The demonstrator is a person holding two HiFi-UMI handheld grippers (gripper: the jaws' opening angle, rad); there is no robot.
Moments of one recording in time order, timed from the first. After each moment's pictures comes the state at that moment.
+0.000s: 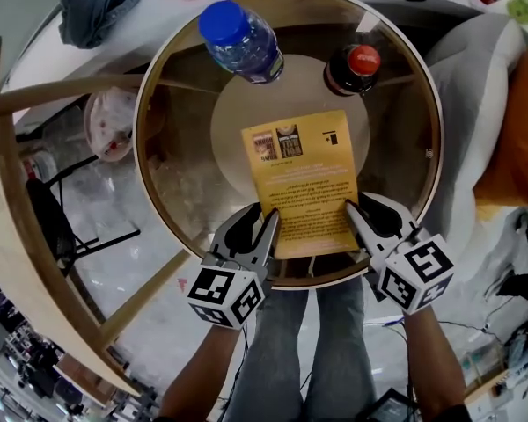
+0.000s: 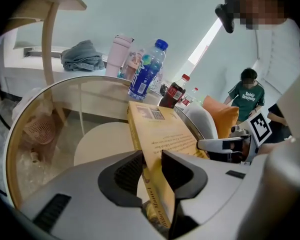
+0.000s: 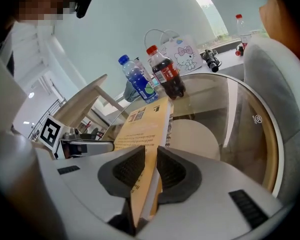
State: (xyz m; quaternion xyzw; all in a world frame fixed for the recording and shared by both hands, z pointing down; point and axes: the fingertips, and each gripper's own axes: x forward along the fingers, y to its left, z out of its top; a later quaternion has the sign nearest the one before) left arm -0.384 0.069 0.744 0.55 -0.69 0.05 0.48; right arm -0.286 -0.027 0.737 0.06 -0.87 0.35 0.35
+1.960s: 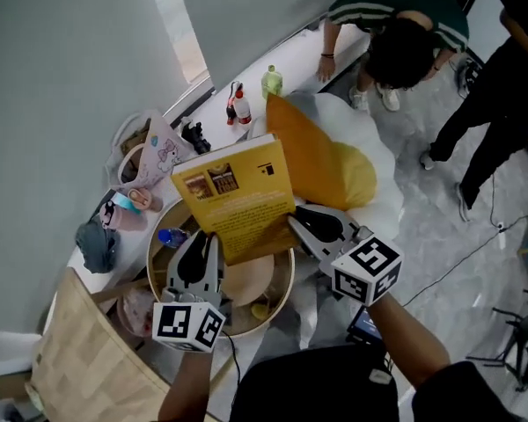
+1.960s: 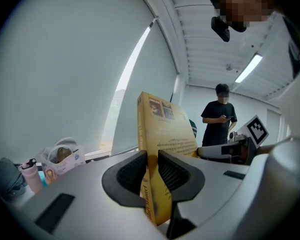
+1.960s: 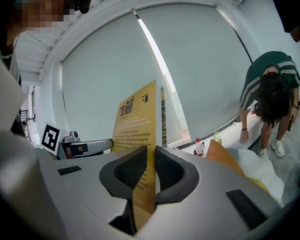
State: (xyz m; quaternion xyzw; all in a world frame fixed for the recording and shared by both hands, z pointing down) left arm -0.308 -0.092 0.269 0.80 -0.57 0.02 0.17; right arm -0.163 -0.119 0.272 0.33 -0.91 0.22 0.10
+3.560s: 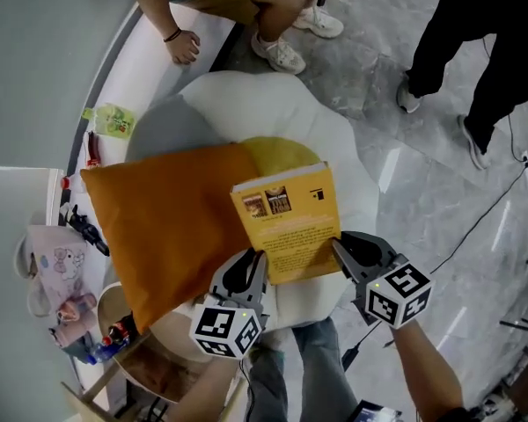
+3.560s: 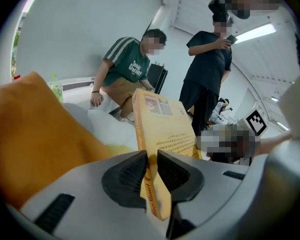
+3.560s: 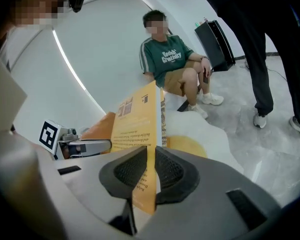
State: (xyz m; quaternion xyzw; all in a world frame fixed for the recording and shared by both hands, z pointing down) left arm 0.177 -0.308 0.625 0.85 -0.35 0.24 0.30; right arm 0.316 -0.272 0.631 0.49 -0.76 0.42 0.10
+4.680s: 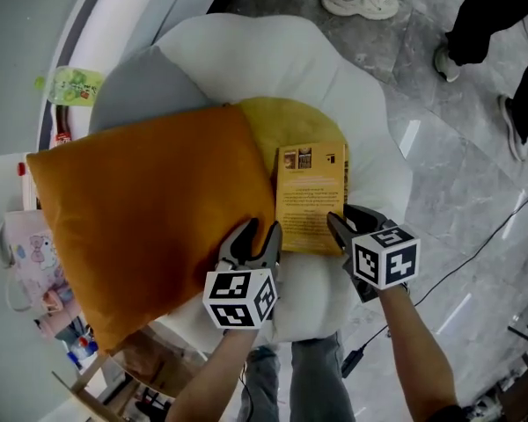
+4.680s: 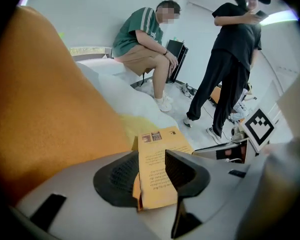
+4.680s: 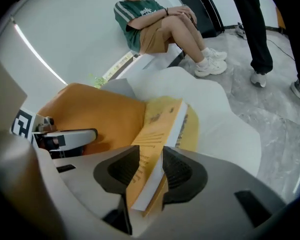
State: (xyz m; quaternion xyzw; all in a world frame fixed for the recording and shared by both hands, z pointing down) left arm 0.183 -0.329 0.811 0.78 -0.40 0.34 0.34; right arm 0.312 -0.291 0.857 0.48 -0.68 0.53 0.19
